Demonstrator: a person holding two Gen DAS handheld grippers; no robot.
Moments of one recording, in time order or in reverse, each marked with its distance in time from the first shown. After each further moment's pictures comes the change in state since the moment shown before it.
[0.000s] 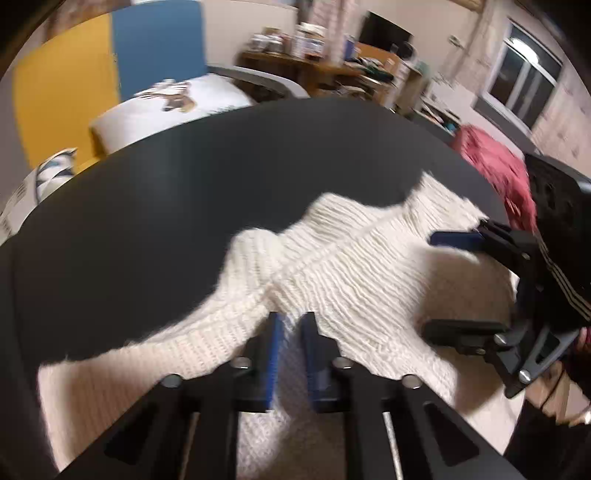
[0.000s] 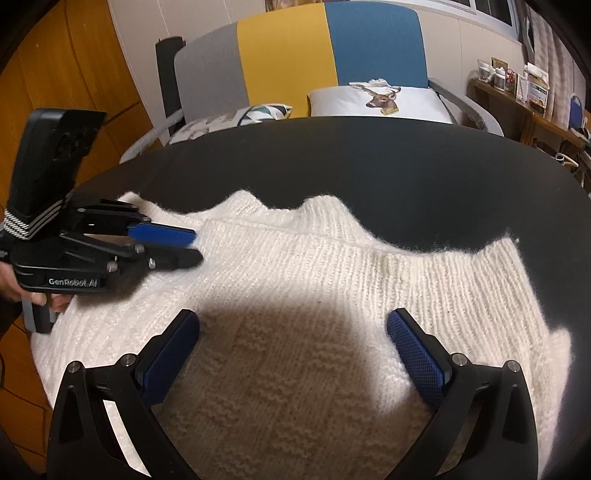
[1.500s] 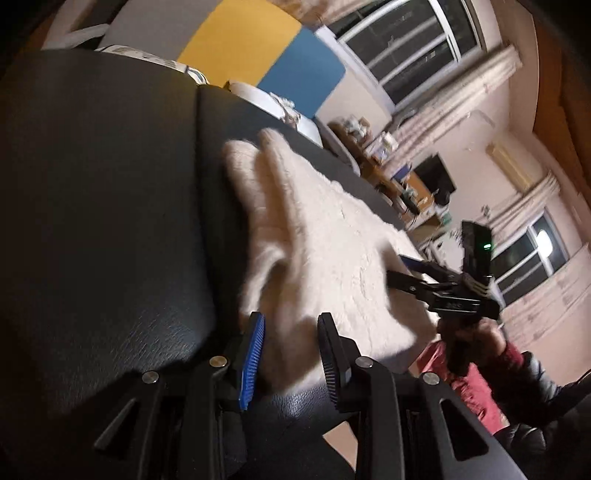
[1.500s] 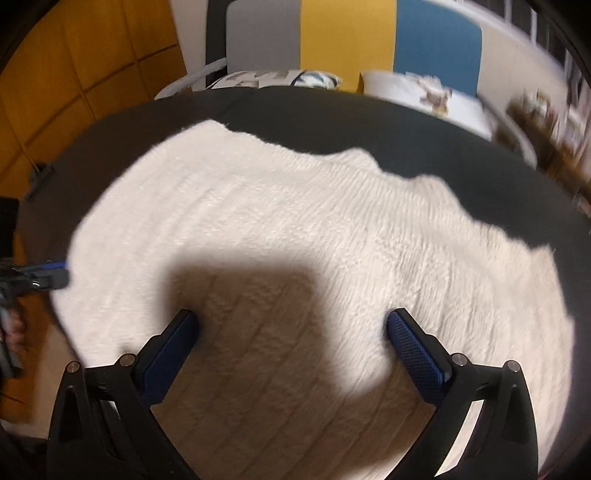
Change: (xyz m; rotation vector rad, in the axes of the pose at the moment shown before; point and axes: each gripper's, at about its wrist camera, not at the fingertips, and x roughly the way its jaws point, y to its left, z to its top) left arm -0.132 0.072 -0.245 -0.602 -0.297 -0.217; right arm 0.009 0.097 -0.032 -0.198 0.123 -0.042
